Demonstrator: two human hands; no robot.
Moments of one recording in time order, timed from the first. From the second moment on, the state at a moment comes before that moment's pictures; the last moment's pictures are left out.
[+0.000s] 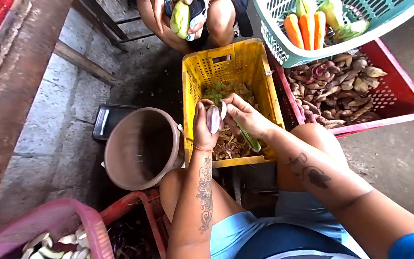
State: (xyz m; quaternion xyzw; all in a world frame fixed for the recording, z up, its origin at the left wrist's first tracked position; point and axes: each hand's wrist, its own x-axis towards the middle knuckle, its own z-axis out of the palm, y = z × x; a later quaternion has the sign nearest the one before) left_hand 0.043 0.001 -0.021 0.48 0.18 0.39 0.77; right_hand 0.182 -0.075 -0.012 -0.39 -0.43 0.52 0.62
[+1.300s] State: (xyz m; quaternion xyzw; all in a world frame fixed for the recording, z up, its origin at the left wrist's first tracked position) left_hand 0.056 0.007 -0.009 0.32 0.38 0.51 0.70; right_hand 0.156 -0.083 -0.017 -0.62 -0.69 0.15 0.34
